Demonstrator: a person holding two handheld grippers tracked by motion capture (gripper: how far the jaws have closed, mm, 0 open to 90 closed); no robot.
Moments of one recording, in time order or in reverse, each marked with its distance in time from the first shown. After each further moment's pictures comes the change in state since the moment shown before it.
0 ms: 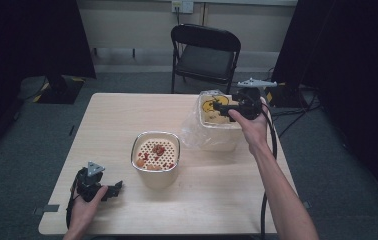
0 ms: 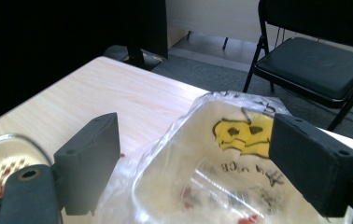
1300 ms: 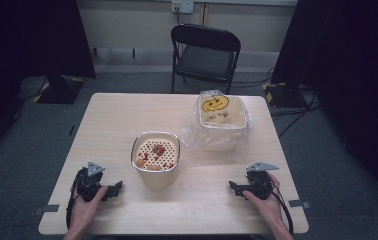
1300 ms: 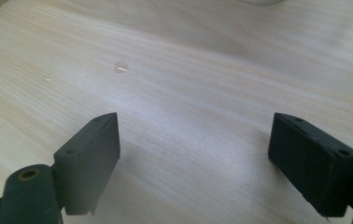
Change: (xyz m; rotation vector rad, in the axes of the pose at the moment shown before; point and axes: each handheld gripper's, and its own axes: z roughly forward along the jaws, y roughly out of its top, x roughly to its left) left arm 0.000 0.000 0.000 0.000 0.002 0.000; right arm 0.005 -0.233 -0.033 0.306 -0.082 0.029
